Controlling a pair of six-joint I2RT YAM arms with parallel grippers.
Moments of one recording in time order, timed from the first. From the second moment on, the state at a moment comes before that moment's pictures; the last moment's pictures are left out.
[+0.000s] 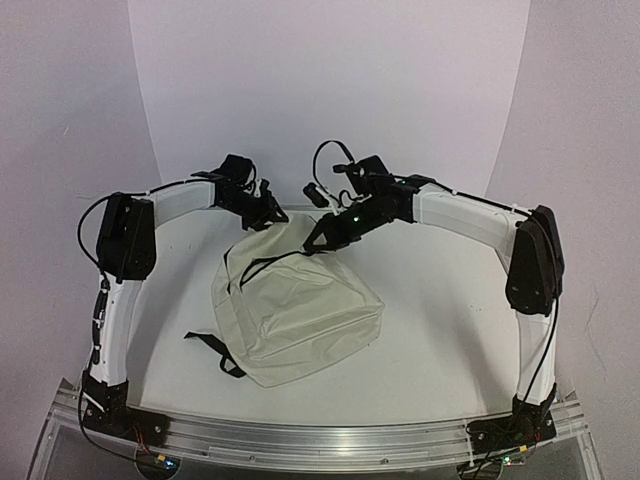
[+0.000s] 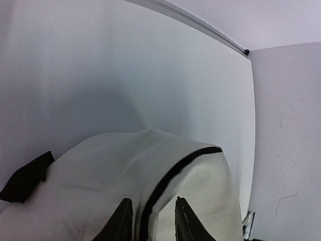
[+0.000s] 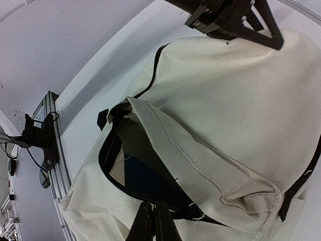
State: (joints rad) left arm -0.40 2.32 2.03 -0.52 0.53 -0.64; right arm 0.71 2.08 1.87 -0.60 -0.58 0.11
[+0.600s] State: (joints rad) left arm -0.65 1.87 1.84 -0.63 0.47 -0.49; right arm 0.42 2.05 1.83 -0.57 -0.73 0.22
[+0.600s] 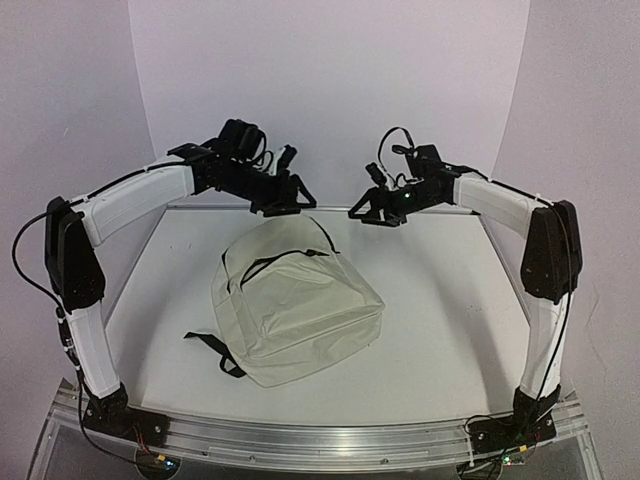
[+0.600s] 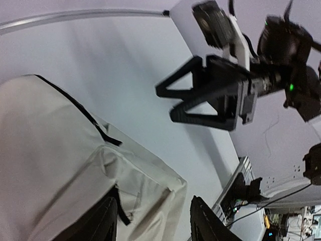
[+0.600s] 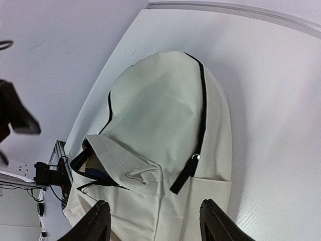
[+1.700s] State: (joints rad) left arm -0.77 2.10 2.11 -1.07 0.27 -0.23; right arm 0.49 2.26 1.86 -0.57 -0.86 0.33
